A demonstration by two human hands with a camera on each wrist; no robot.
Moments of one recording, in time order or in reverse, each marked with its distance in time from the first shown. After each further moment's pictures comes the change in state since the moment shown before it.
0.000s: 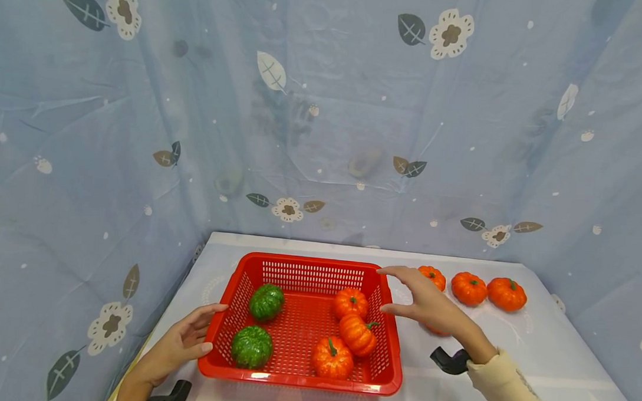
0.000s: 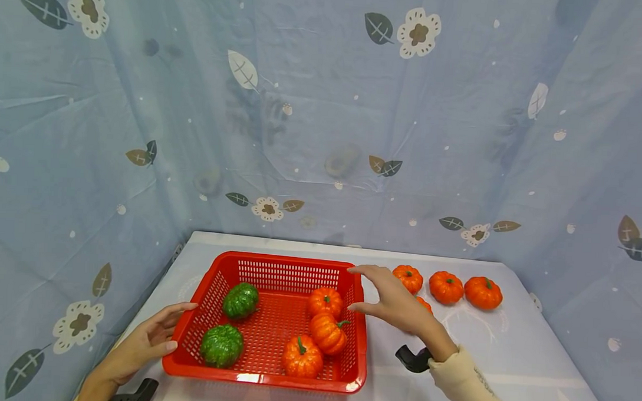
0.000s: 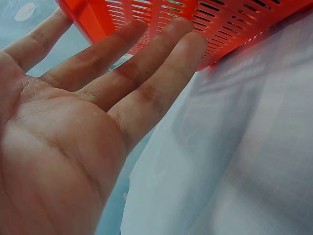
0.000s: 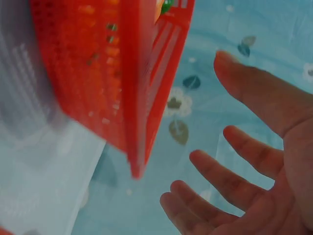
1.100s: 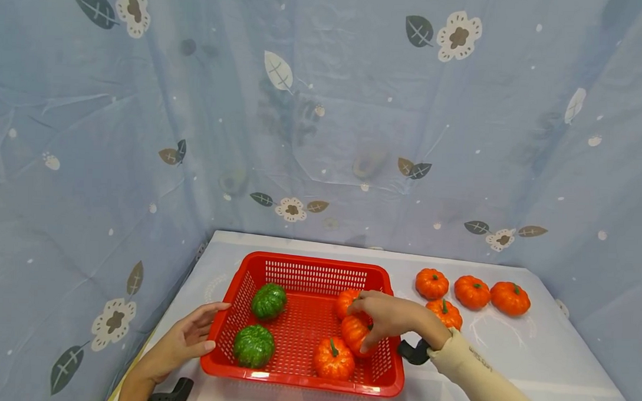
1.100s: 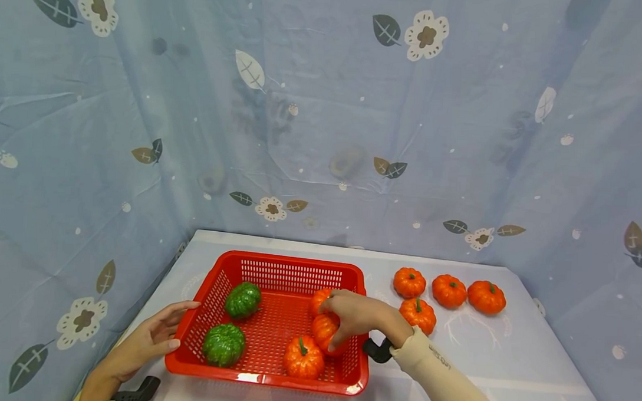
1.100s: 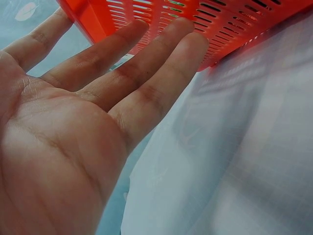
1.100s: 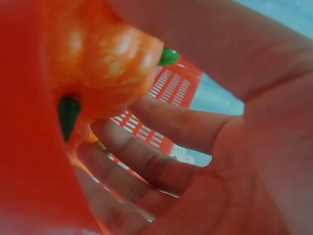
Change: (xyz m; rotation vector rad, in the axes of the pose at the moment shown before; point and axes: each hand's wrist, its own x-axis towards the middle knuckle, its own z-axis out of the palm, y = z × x) left_hand 0.000 -0.003 -0.001 -0.003 -0.017 0.065; right_hand 0.042 -0.044 0.041 -0.247 -0.558 0.012
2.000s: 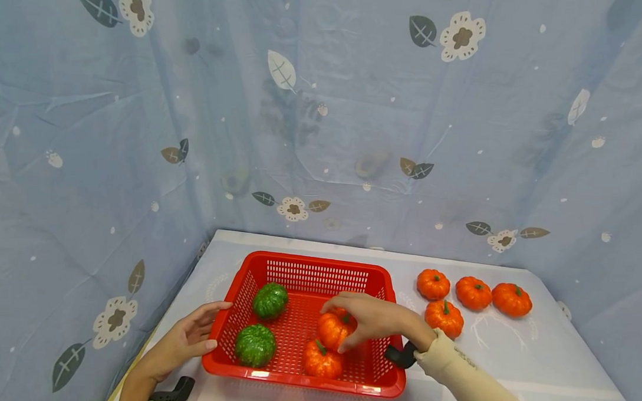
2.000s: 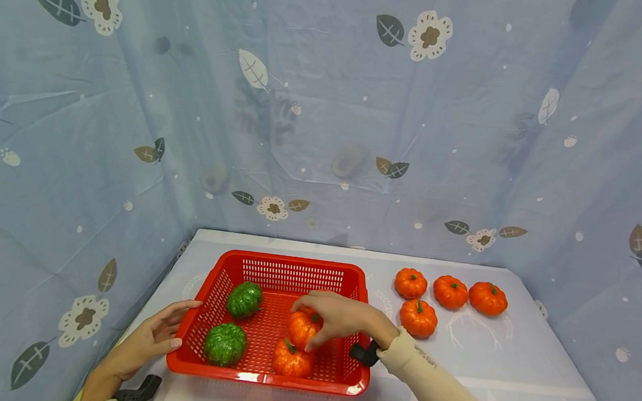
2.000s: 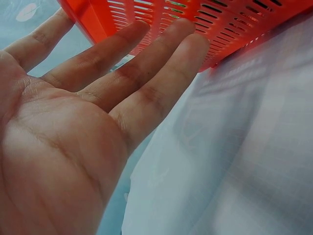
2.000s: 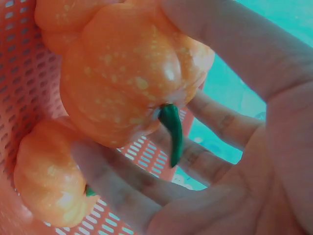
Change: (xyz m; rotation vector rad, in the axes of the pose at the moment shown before) left_hand 0.000 0.000 0.001 -0.004 -0.016 0.016; right_hand 0.021 -0.013 0.011 0.113 0.046 -0.202
